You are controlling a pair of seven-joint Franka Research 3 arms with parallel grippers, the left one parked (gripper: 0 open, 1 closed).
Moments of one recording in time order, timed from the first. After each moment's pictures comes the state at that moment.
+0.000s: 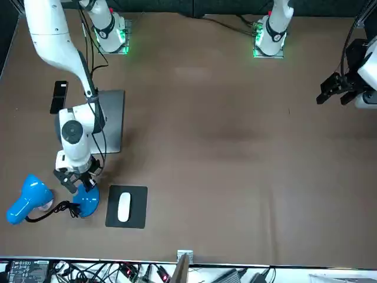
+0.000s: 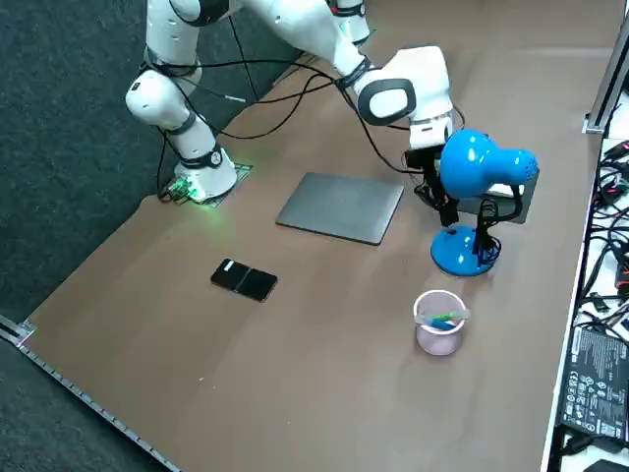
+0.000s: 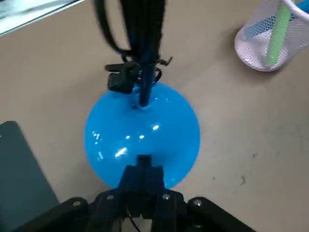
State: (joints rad) arm 0.20 0.64 -0.16 -1.75 -0.47 2.63 1.07
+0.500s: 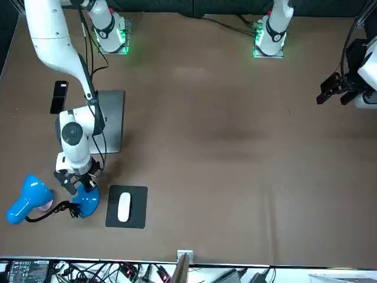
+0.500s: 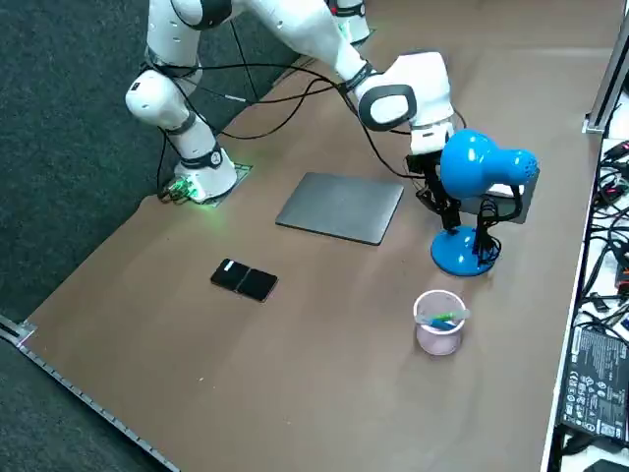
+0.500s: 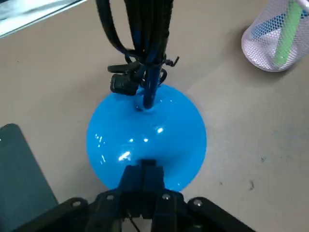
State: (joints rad) arm 0.20 0.66 -0.16 -1.73 -0.46 2.65 1.07
